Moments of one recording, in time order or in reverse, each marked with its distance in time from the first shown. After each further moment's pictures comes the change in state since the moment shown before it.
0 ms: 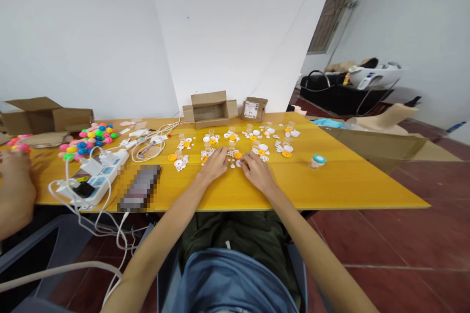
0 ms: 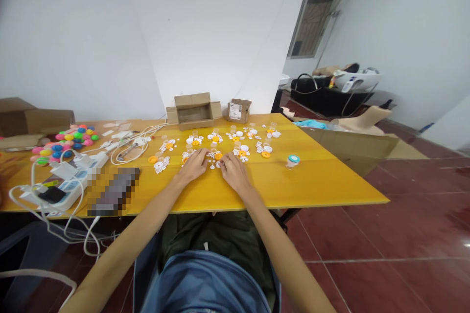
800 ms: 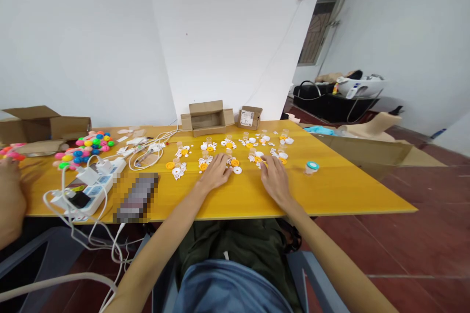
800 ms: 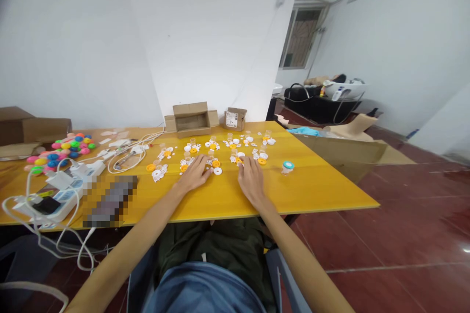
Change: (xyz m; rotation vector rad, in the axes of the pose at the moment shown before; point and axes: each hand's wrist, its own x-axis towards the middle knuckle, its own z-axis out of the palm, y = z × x) left_hand -0.002 0.001 0.001 0.013 0.014 0.199; right_hand -0.015 0.036 -0.019 0.024 0.355 0.137
